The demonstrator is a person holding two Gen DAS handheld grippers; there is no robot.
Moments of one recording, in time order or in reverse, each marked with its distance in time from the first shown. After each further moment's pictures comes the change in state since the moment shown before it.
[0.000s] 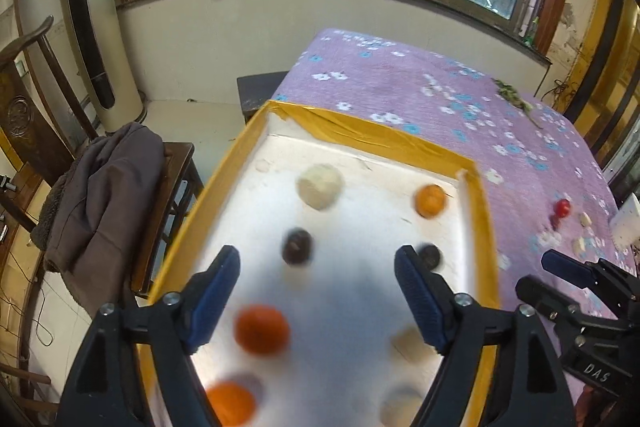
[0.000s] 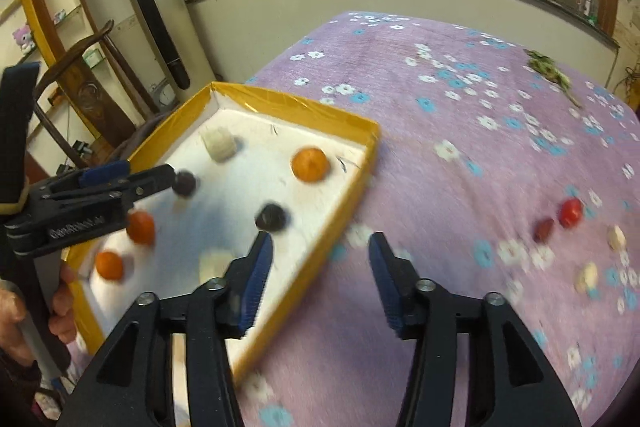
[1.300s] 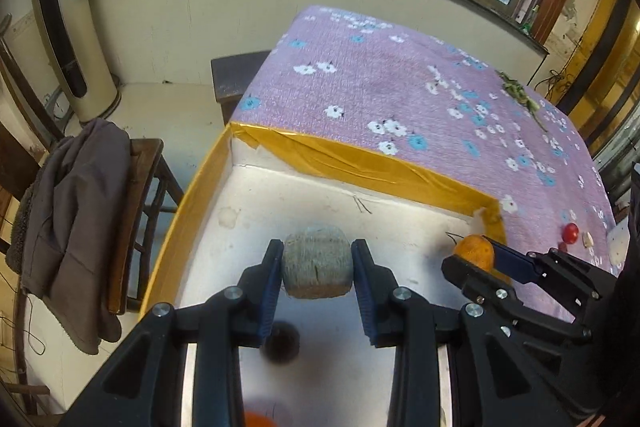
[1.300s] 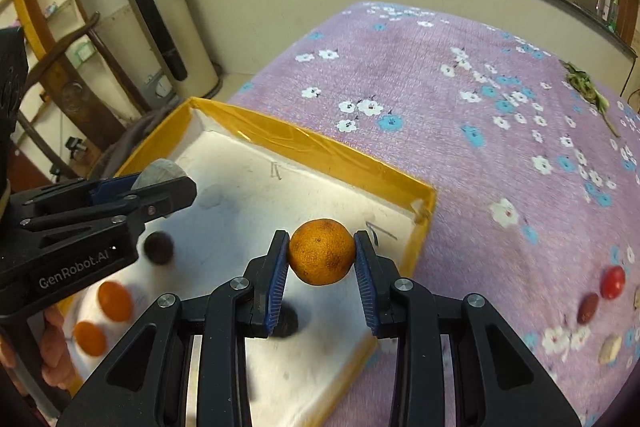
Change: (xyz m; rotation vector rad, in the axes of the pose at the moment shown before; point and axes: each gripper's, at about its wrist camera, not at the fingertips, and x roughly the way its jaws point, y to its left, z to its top) left arm 0.076 0.007 0.058 0.000 0.119 -0.072; right arm 0.096 0.019 0.074 -0.009 0.067 0.019
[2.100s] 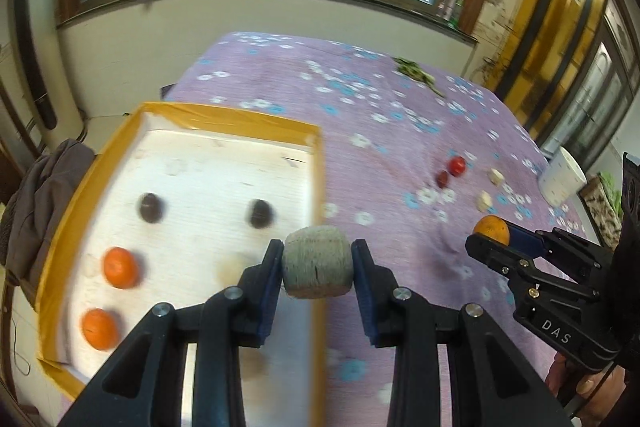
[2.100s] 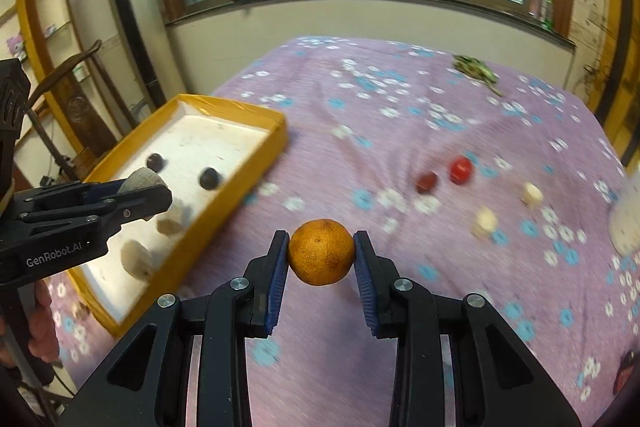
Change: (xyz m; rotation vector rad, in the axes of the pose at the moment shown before) left arm -0.096 -0.102 -0.099 0.100 -0.119 -0.117; right arm -0.148 -0.064 -0.117 0.021 -0.161 -0.074
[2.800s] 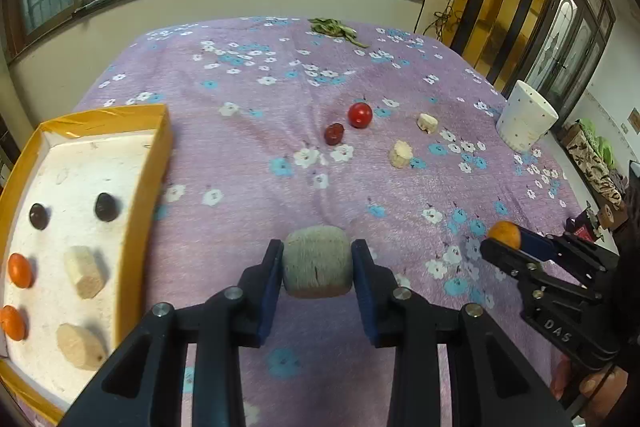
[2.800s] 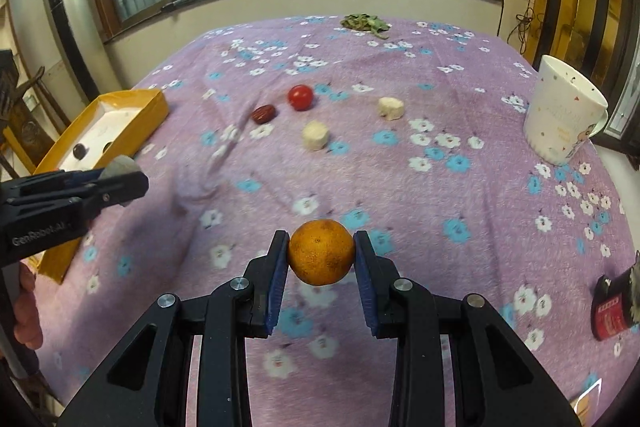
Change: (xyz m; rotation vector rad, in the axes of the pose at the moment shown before) left arm 0.039 -0.132 -0.028 0.164 0.070 -0.082; right arm -0.044 -0.123 -0.085 0.161 0.031 -0.170
